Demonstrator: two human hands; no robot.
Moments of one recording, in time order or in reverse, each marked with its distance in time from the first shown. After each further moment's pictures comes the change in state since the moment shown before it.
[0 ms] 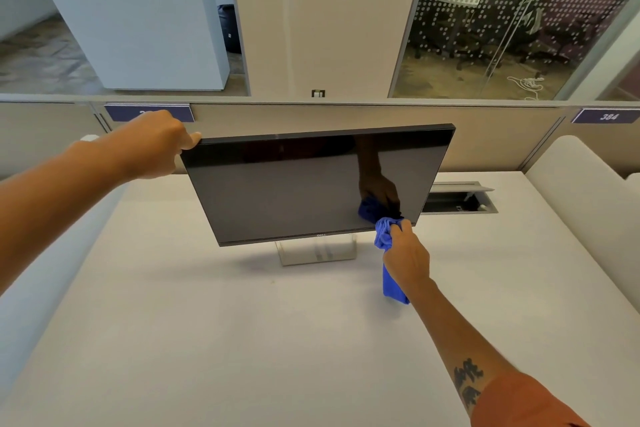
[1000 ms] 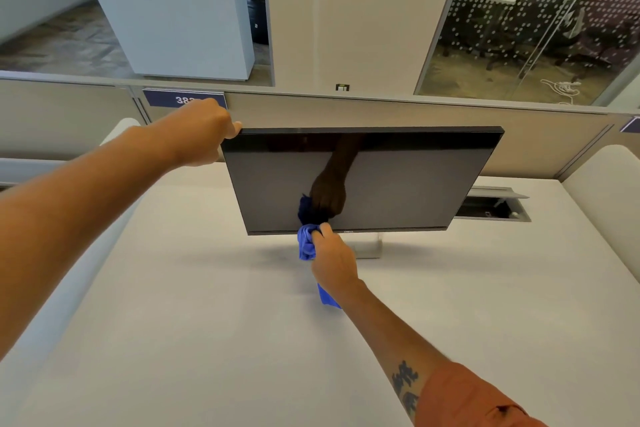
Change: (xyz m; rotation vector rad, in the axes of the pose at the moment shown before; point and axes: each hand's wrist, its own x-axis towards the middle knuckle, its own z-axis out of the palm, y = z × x) left_hand -0.002 -0.002 0.002 0.021 0.012 0.017; right_hand -0.038 -0.176 0.068 0.097 -0.044 -0.447
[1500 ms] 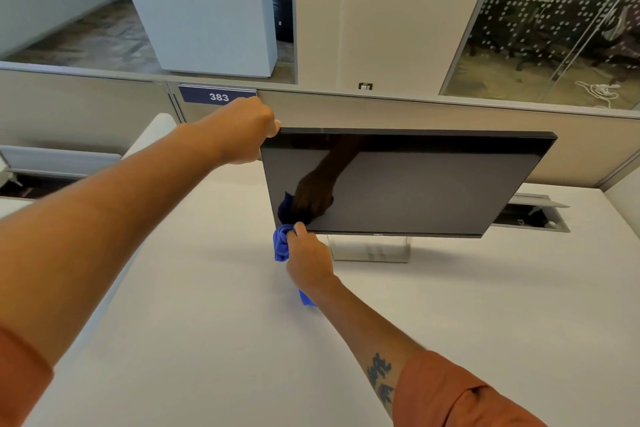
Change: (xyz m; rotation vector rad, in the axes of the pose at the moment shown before) left_hand -0.001 -0.004 0.004 -0.003 0.047 0.028; right_hand 0.028 -0.098 0.039 -0.046 -0.059 -0.125
